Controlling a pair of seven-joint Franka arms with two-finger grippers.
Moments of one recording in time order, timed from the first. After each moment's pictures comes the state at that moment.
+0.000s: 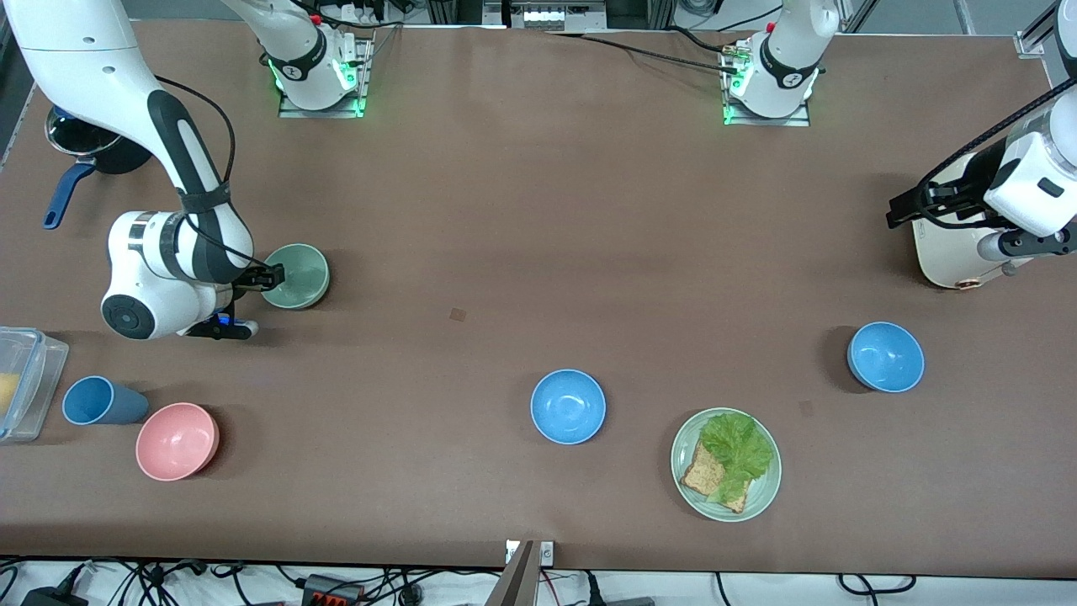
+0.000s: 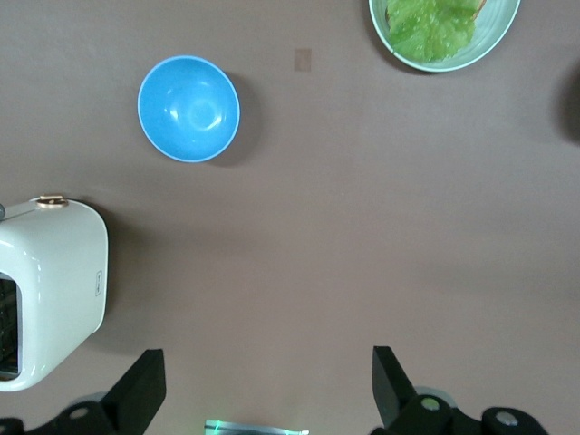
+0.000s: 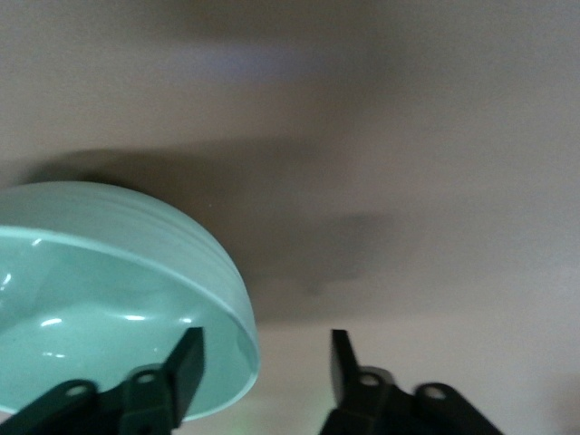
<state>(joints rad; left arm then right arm) 0.04 0.05 -0.06 -1.62 -0.02 1.52 -0.16 -0.02 0.56 -0.02 -1.86 -0.02 1.85 0.03</state>
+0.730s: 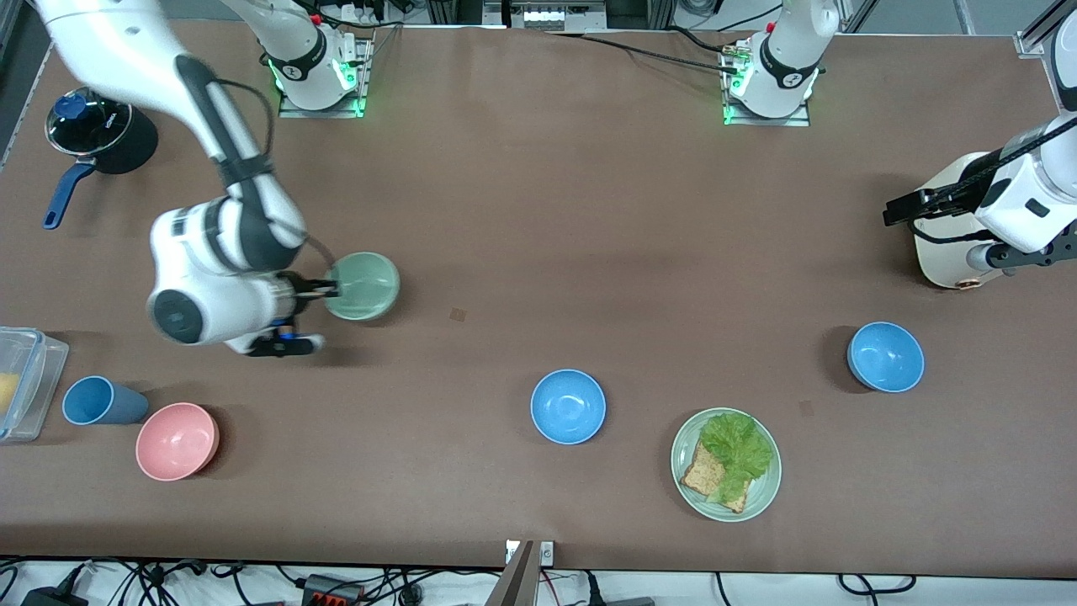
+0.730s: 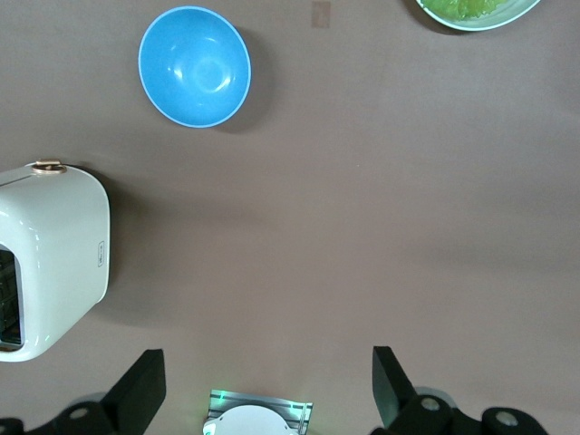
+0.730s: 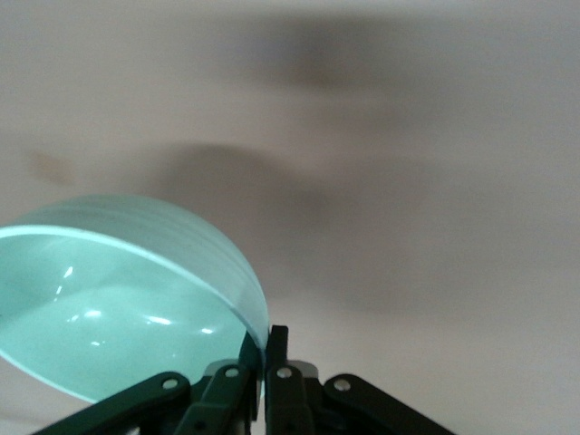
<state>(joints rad) 0.06 0.08 -0.05 -1.62 -0.02 1.47 -0.16 0.09 0.54 0.22 -1.64 0.09 1.80 0.19</state>
